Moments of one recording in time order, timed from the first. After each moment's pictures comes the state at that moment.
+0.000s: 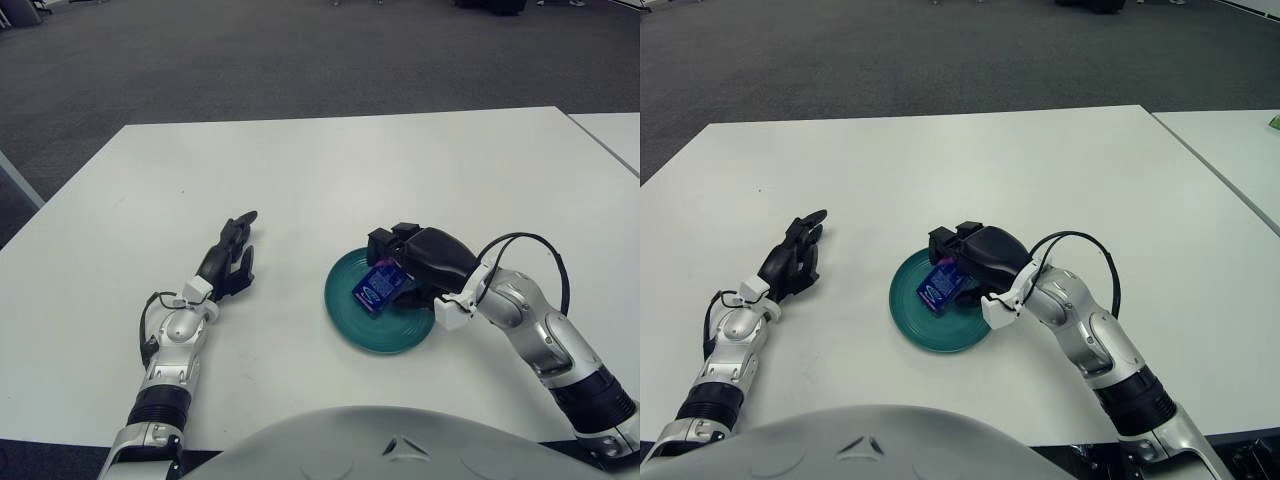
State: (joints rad) left arm 0.04 0.23 0.06 0.46 -0.01 -0.51 -0.24; right arm -0.01 -0.56 0.33 -0.31 -0.70 -0.32 0.34
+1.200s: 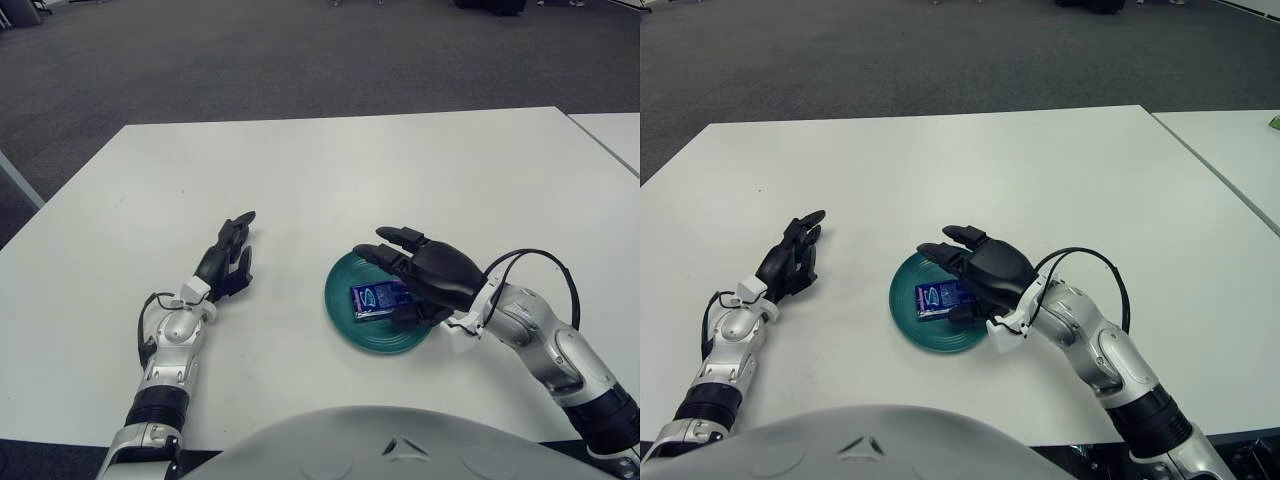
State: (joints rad) left arm 0.04 0.24 0.07 0.46 -0.02 -0.51 -0.24; right arm 0.08 -0.60 0.31 -0.38 -0.78 -0.38 0.34
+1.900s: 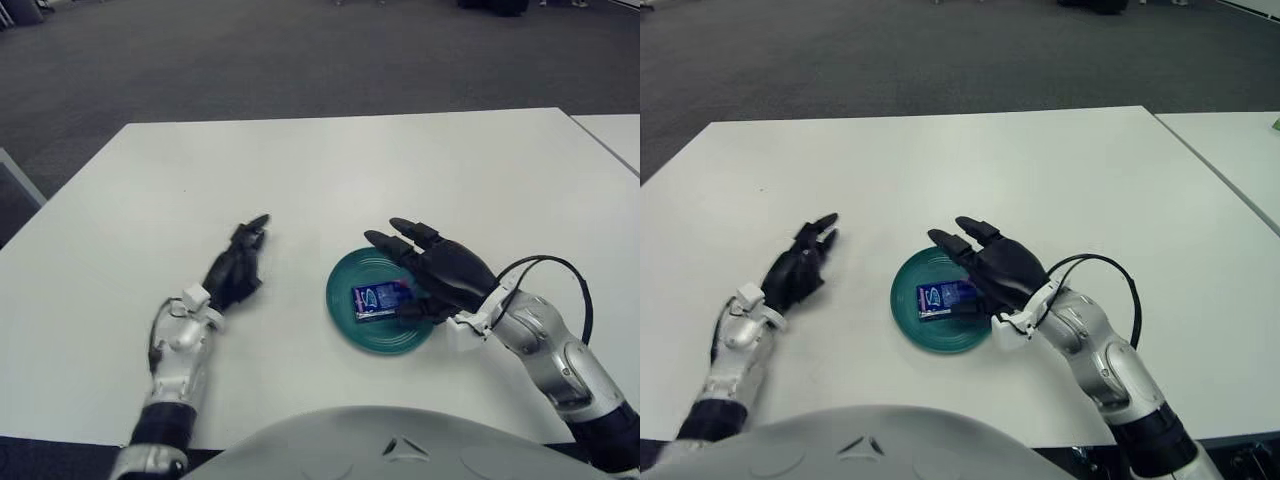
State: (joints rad) left arm 0.17 0.15 -0.03 0.21 -0.23 -0.36 -0.43; right arm 0.15 -0.48 0.21 -0.38 -0.68 -0.23 0.28
